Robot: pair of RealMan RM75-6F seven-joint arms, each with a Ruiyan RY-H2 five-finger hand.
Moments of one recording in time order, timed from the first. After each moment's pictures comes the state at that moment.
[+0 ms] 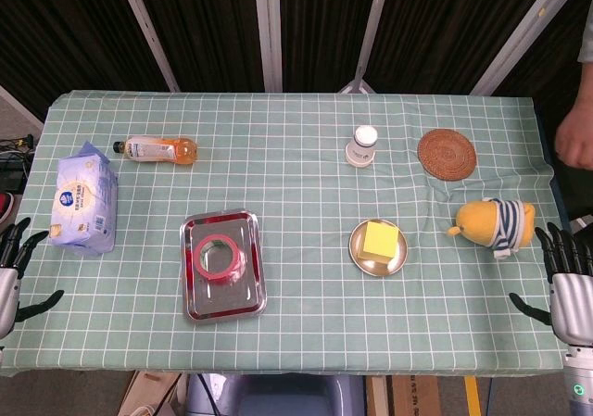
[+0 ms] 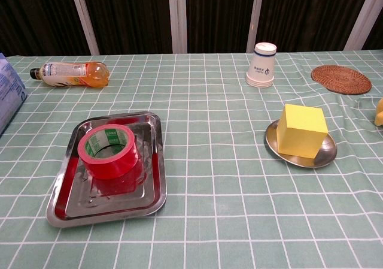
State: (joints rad) left arm -0.05 -1.13 -0.06 -1.68 1.51 1.57 0.08; right arm 0.05 -1.13 0.11 -1.62 -1.47 1.55 -0.04
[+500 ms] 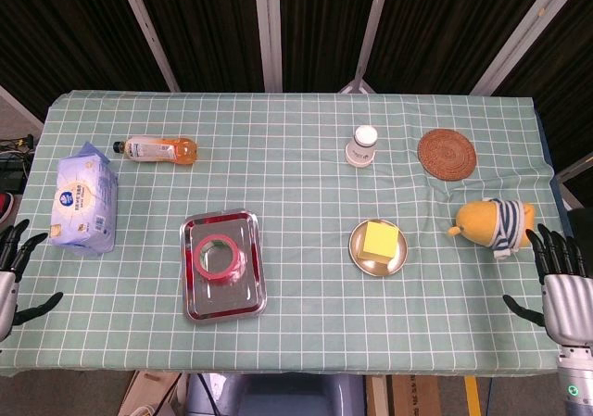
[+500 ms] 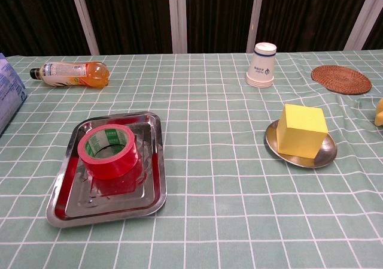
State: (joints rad) left arm -0.04 -1.12 -0.06 -1.68 1.53 1.59 0.06; right arm 0.06 -1.14 0.10 -1.63 -1.49 1.53 -0.06
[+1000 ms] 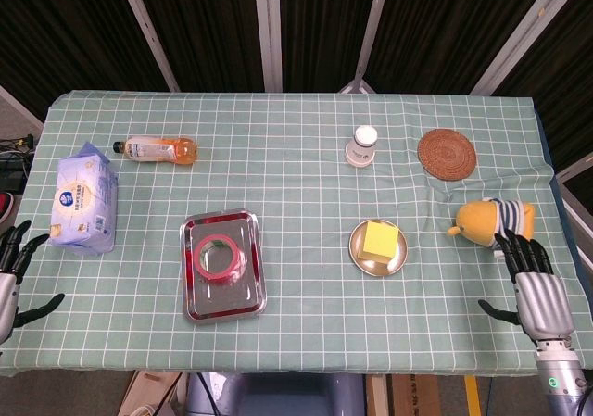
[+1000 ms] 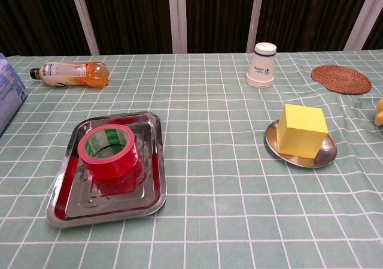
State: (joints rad) left arm -0.04 -1.12 -0.05 -1.68 1.56 1.61 0.07; right arm 0.12 -1.14 0.08 -1.67 -1.47 1.38 -0.01
